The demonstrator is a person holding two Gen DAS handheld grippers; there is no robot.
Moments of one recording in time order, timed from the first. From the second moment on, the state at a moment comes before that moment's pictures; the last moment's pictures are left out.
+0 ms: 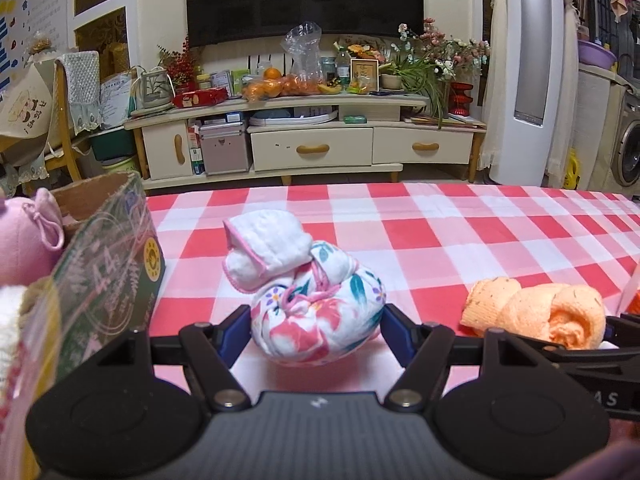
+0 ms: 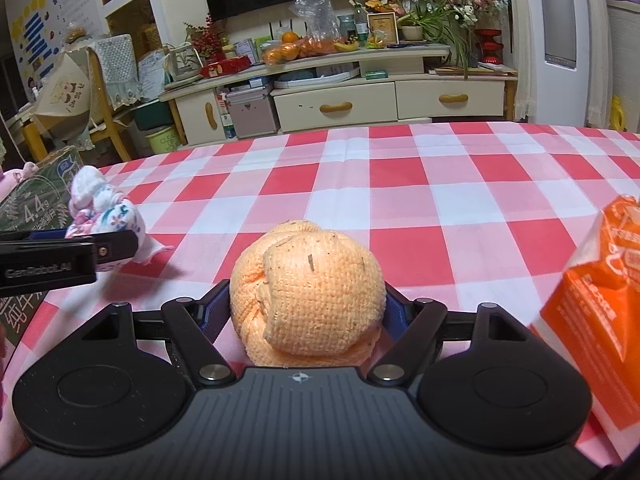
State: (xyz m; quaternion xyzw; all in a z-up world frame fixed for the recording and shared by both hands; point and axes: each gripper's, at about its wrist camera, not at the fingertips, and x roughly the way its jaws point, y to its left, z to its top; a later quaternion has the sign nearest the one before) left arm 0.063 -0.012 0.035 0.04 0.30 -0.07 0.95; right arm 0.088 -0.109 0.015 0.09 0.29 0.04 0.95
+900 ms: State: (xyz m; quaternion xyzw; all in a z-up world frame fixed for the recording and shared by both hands) left arm -0.005 0.004 0.080 0.05 0.27 -0.08 0.96; right arm 0.029 -0.092 0.036 0.09 0.27 0.03 0.96
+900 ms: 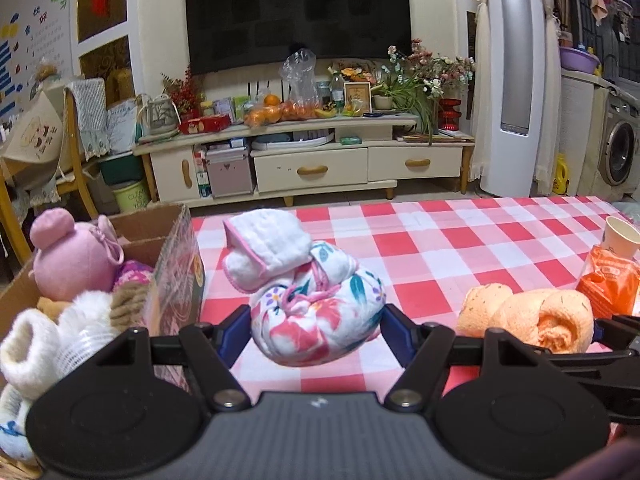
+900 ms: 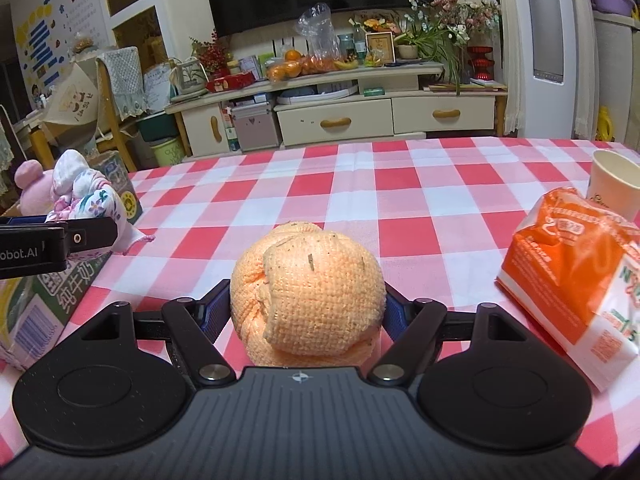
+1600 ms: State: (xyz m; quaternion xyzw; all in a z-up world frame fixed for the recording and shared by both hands) left arm -0.032 0.031 0.112 0.05 0.23 -0.09 0.97; right arm -0.004 -0.069 0.067 0.06 0.23 0.03 0.97
